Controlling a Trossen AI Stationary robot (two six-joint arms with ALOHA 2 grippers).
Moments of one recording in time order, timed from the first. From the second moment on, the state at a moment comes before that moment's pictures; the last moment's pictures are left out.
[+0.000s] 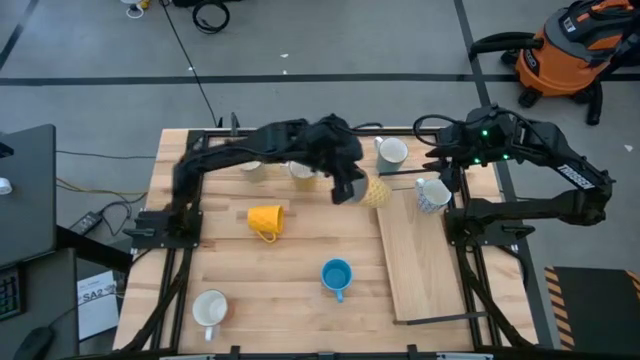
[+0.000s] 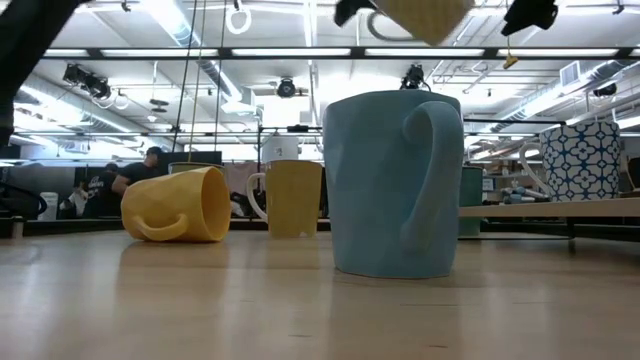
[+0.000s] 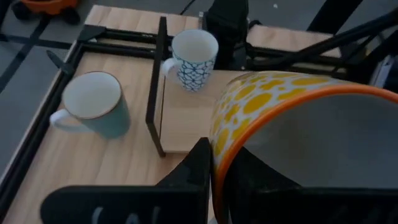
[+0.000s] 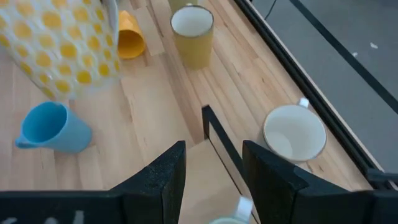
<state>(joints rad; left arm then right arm) 0.12 2.04 2.30 -0.92 0.06 -0.03 -0.39 0.84 1.32 -1.23 -0.07 0.04</state>
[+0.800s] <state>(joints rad) 0.13 2.33 2.32 -0.74 0.04 -0.03 -0.39 0.78 1.32 -1.29 -0.08 0.06</state>
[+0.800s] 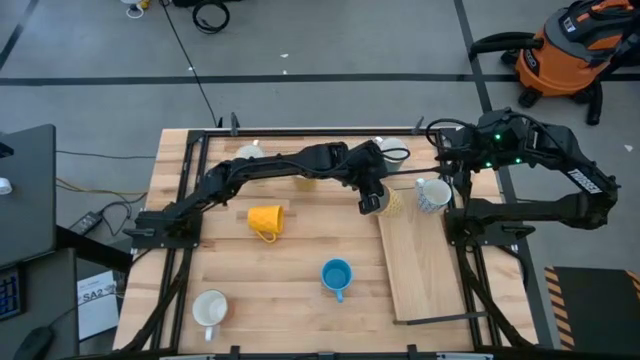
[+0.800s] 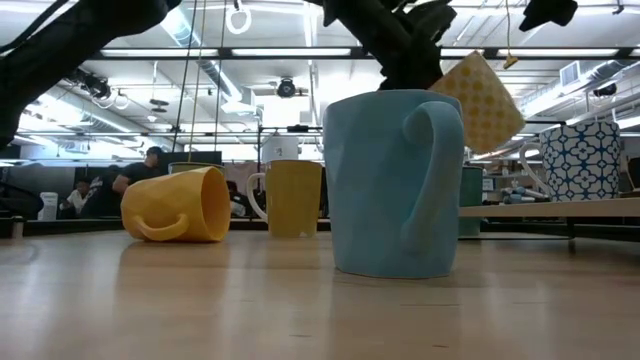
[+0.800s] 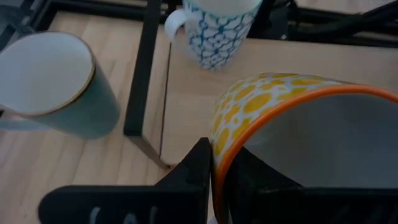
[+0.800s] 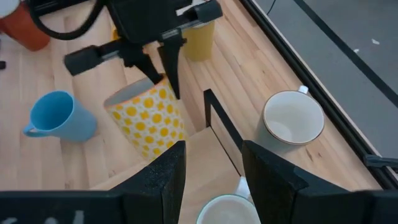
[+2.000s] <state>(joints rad) 0.13 2.38 2.32 -0.75 -0.02 -0.15 -0.39 0.84 1.19 -1.09 -0.28 0.26</state>
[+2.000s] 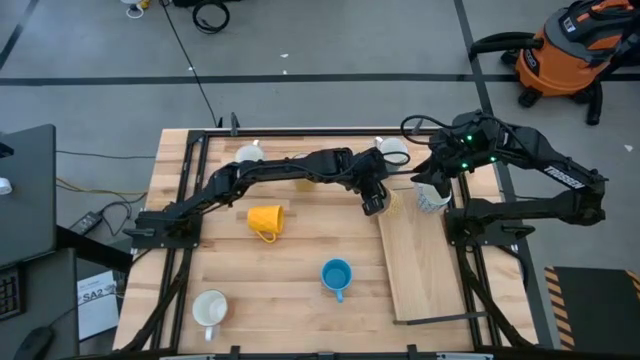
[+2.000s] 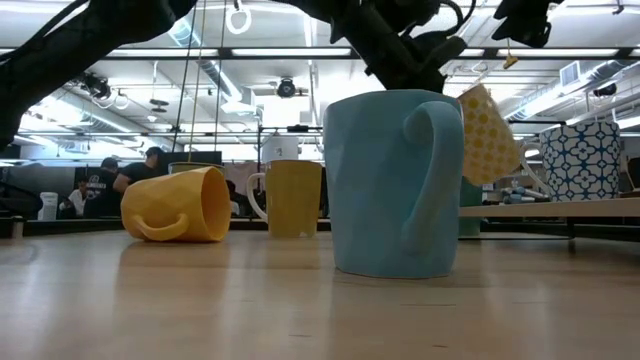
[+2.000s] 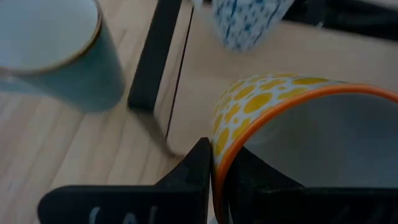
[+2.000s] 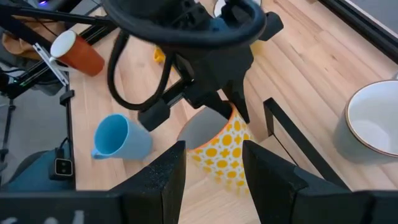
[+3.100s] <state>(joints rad) 0.12 2.42 2.32 -0.75 -0.09 -0.17 -0.39 0.84 1.19 -1.09 -0.27 0.26</state>
